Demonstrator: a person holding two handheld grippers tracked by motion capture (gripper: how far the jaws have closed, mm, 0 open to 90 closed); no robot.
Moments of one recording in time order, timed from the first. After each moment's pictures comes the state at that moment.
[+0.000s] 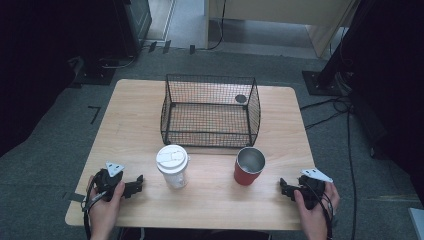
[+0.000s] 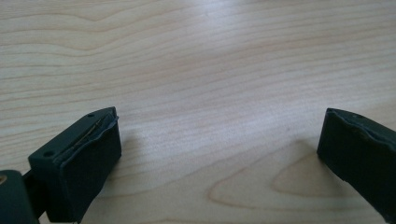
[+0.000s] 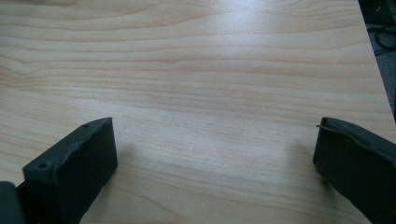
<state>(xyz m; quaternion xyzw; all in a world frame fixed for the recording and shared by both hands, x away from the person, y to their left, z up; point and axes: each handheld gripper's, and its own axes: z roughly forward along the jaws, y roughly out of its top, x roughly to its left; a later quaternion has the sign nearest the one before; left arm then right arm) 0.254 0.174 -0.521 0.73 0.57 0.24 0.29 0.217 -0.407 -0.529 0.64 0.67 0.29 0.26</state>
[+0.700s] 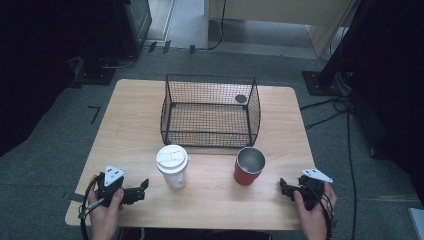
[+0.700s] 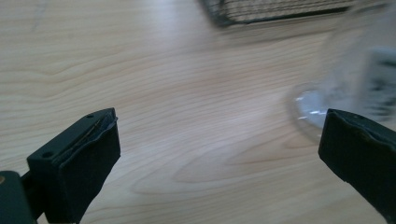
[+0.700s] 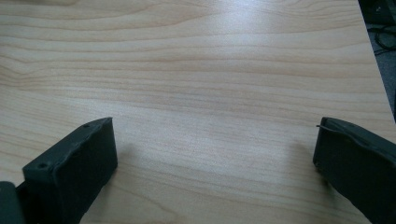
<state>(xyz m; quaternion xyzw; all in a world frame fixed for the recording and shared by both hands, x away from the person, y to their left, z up) 0.219 0.154 -0.475 0.74 0.51 0.21 0.38 0.217 -0.407 -0.529 0.64 0.67 0.29 0.26</state>
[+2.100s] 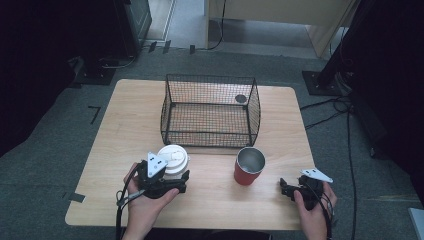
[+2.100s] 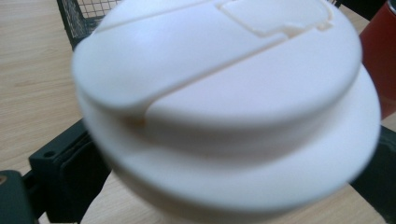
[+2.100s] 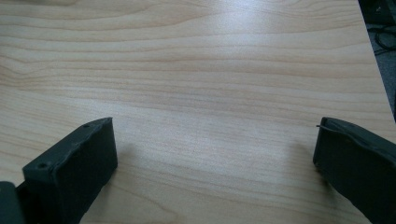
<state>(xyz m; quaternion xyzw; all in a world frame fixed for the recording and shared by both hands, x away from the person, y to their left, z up) 0.227 0.044 -0.425 0.75 0.47 0.21 0.41 0.217 -0.407 -0.529 0.64 0.67 0.29 0.26</state>
